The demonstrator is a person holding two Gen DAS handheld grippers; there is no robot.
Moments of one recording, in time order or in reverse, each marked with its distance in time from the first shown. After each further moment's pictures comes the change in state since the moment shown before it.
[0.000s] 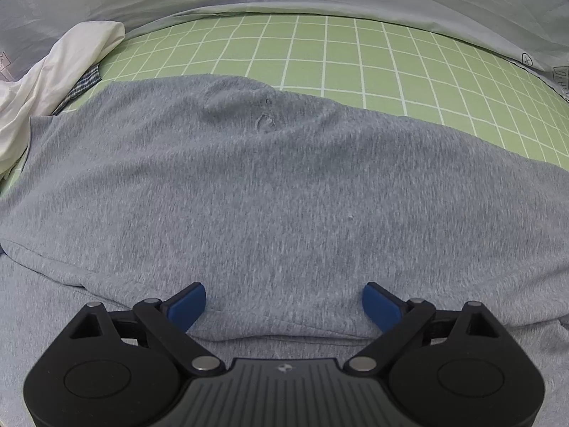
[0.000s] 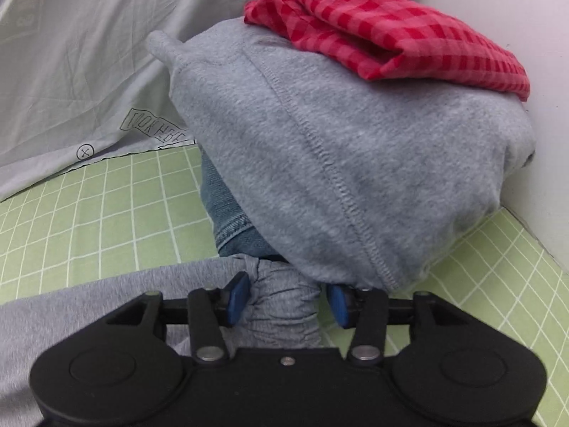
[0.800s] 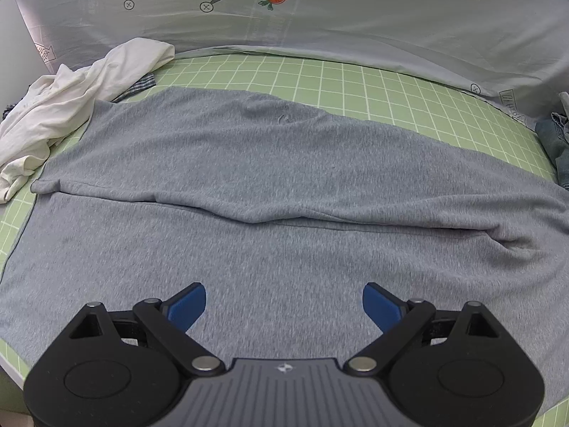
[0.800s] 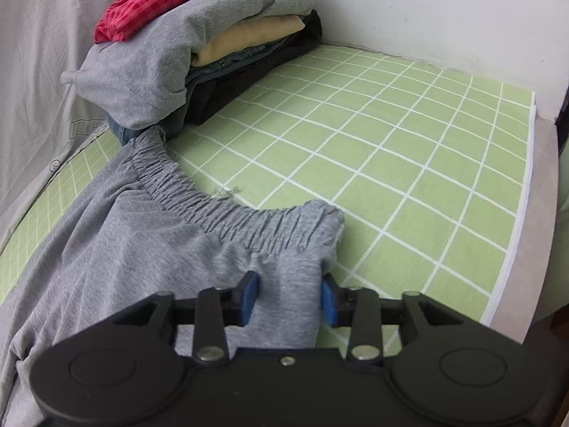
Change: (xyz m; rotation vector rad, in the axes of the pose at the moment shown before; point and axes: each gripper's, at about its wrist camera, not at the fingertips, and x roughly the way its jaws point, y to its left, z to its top) left arm -0.105 0.028 -0.119 -0.064 -0.145 -0.044; right arm -0.130 -0.122 -0.147 0.434 0.158 -0.039
